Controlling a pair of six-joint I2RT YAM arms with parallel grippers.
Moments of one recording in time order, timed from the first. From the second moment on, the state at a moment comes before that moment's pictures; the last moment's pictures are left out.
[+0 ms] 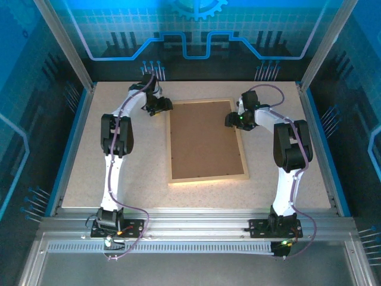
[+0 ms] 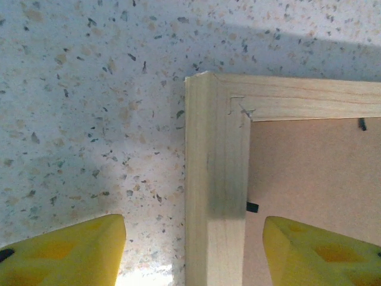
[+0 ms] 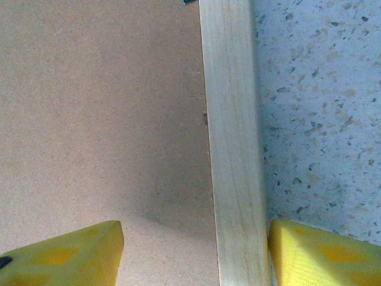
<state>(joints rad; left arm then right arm) -0.10 2.48 2.17 -0.85 0.28 -0.38 0.16 2.05 1.44 -0.48 -0.22 0.30</state>
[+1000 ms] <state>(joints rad) -0.14 2.60 2.40 -1.05 0.21 -0.37 0.16 2.05 1.44 -0.48 -0.22 0.31</state>
